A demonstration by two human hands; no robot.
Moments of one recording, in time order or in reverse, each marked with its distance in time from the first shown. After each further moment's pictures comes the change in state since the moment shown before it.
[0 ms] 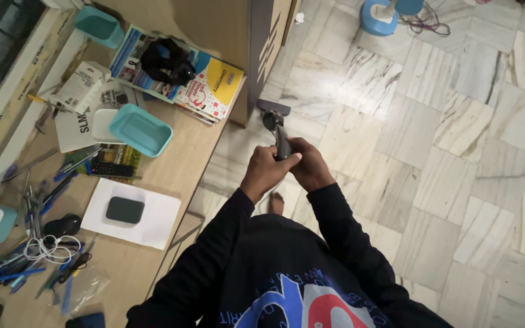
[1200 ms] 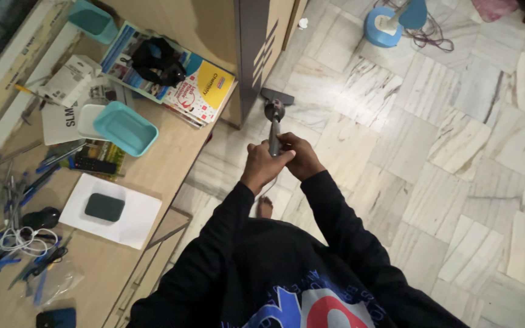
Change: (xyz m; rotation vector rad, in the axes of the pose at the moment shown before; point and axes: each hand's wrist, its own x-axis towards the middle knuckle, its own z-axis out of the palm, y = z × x) left_hand 0.061 -0.015 0.061 0.156 0.128 -0.101; right_hand 0.072 -0.041 -0.050 -0.061 -0.064 0.153
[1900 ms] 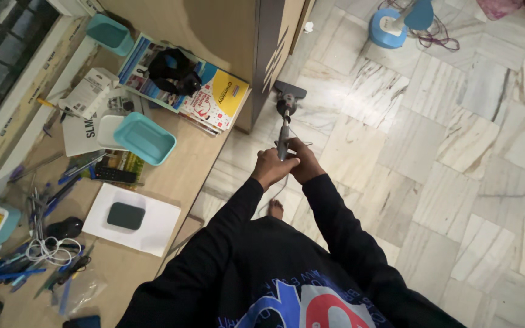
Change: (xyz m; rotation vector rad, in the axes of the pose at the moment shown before) left_hand 0.034 -0.045 -0.018 -0.004 -0.160 -0.056; right_hand 0.010 0.021 0.043 -0.050 0.146 -0.001
